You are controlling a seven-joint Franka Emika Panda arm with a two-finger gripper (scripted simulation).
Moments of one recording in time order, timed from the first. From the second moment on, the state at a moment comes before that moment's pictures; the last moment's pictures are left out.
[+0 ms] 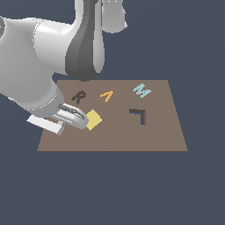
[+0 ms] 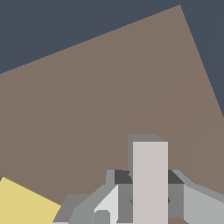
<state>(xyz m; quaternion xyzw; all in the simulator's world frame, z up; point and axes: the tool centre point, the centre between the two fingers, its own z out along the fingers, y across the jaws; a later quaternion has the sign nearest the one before) 0.045 -0.171 0.033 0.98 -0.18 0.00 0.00</state>
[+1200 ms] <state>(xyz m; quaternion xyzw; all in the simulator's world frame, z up) -0.020 -0.063 0.037 0.89 -0.45 0.00 0.00</state>
